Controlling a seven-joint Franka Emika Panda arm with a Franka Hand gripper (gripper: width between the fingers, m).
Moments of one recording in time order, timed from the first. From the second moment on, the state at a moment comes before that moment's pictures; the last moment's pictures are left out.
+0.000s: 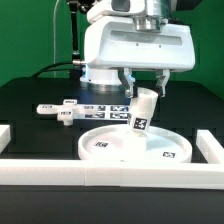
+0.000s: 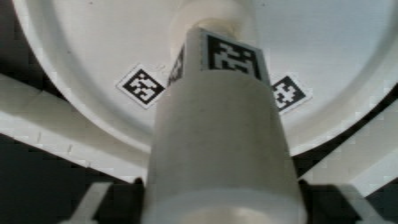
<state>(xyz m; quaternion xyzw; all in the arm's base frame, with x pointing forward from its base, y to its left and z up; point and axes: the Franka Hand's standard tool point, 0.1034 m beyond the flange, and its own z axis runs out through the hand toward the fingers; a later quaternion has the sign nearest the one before) 0.568 0.028 0.103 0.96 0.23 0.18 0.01</state>
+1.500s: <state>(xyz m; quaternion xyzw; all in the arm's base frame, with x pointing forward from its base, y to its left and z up) 0.572 0.017 0.125 0.96 0.23 0.17 0.01</state>
